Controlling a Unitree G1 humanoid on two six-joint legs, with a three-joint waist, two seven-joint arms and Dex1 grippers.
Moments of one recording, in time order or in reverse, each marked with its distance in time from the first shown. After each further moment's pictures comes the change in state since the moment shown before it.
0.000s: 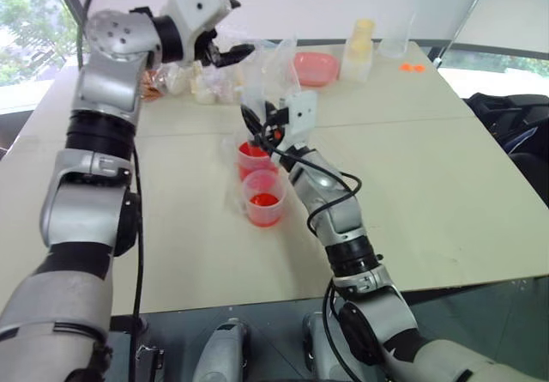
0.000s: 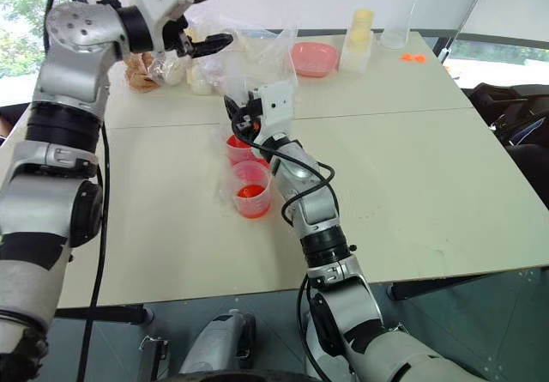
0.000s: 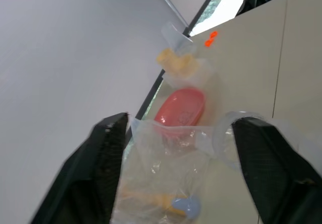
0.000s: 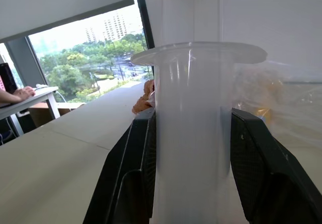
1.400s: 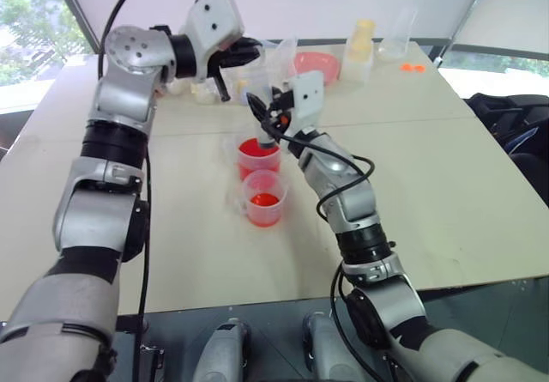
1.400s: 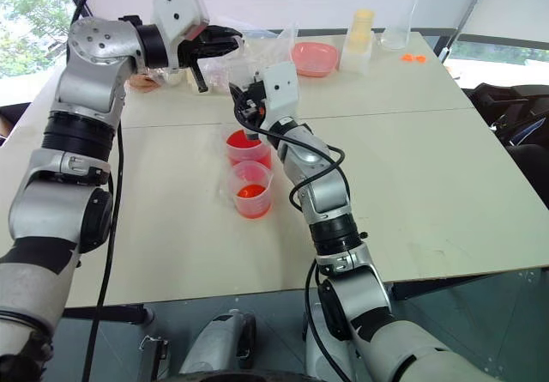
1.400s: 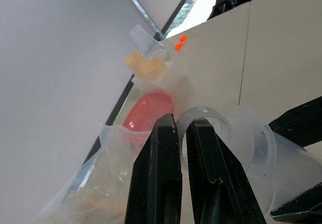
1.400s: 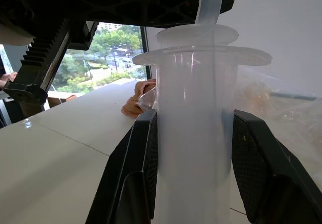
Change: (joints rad) left arm 0.034 -0.052 -0.021 -0.001 0.003 0.006 -0.030; right arm -0.070 -0.059 -0.015 -0.067 -0.012 0.125 -0.001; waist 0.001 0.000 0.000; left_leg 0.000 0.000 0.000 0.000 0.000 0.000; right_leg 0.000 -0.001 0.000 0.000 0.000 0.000
